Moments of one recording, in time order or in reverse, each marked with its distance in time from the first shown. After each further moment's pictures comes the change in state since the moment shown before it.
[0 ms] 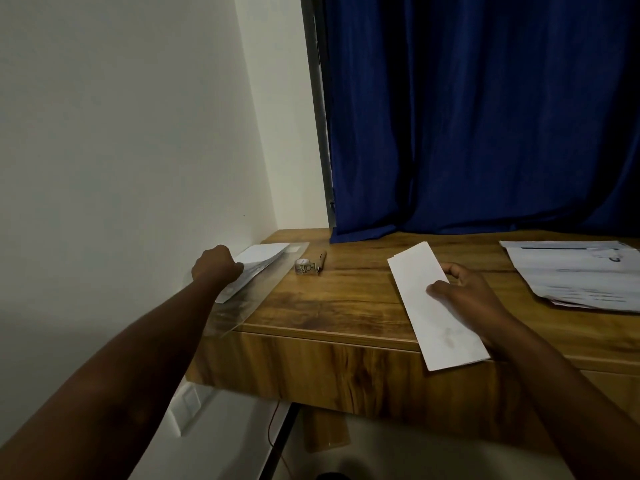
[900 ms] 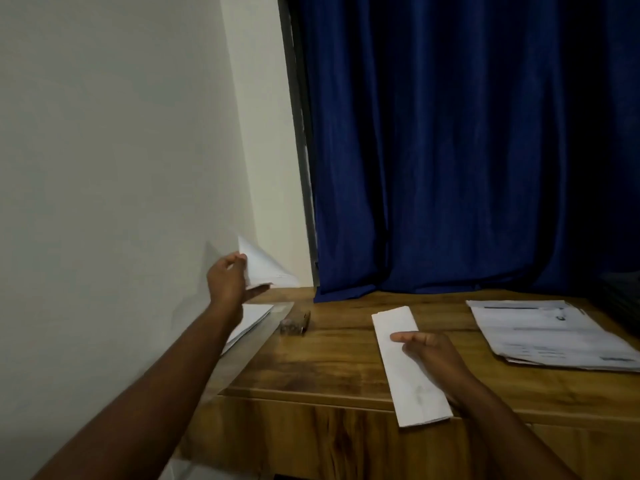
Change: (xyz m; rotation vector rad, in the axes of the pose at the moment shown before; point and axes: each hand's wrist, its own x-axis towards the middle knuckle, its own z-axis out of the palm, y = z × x) left_hand -0.076 0.101 -0.096 -1.612 0.102 -0.081; right_hand -0.016 -0.008 -0.006 0.016 -0.027 0.012
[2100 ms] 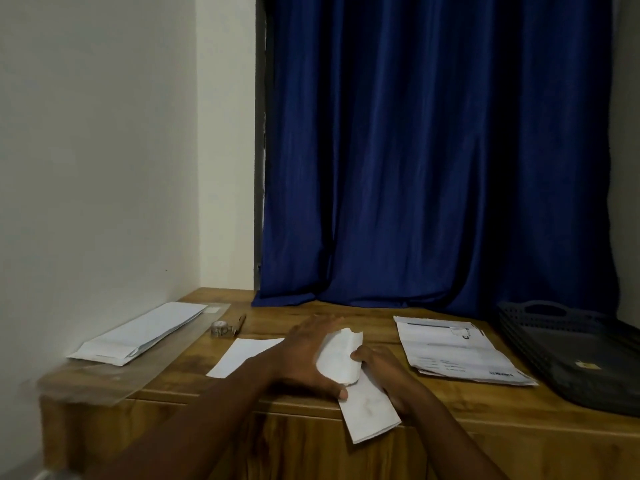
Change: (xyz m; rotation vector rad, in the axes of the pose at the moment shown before) left_hand -0.132 -0.098 0.103 1.156 -1.192 0.381; right_hand -0.006 -0.016 -0.038 -0.063 0.021 0.270
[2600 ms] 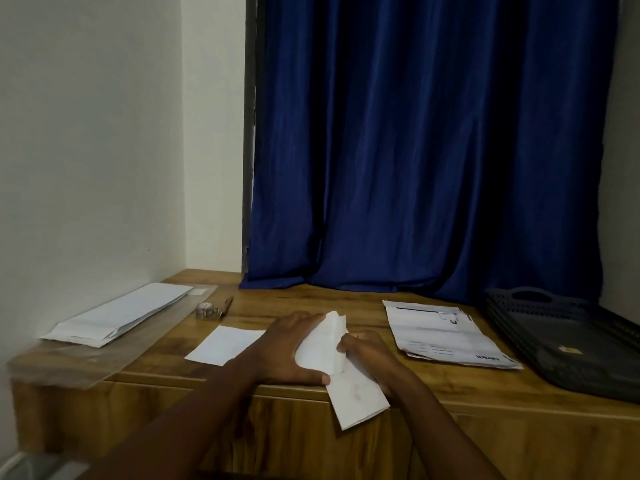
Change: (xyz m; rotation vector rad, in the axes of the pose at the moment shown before) left_hand 0.010 -0.040 0.038 0.016 0.099 0.028; right_hand 0.005 0.011 -0.002 0.007 -0.072 -0.069
